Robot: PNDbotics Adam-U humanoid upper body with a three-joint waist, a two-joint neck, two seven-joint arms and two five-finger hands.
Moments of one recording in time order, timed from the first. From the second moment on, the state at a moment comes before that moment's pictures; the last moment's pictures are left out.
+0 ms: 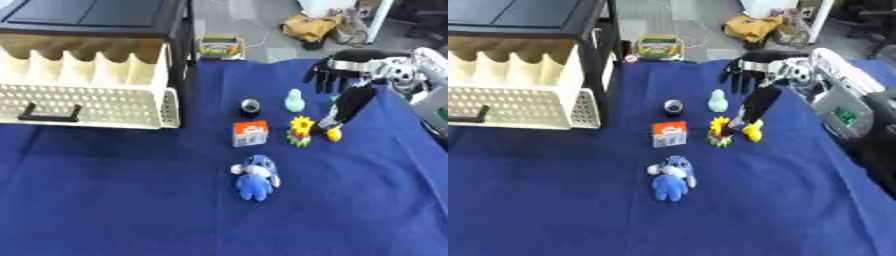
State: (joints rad) left arm -0.70 0.56 -0.03 -1.99 -0.38 0.27 0.40; right arm -0.80 -0.81 0.39 -1.53 0.52 0.30 0.70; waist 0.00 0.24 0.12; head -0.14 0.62
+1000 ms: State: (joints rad) left arm -0.70 0.54 -0.03 -1.99 -0.37 0.28 0.39; right arm -0.77 -0.76 0.41 -1.46 0.55 0.28 0.70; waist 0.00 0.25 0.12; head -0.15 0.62
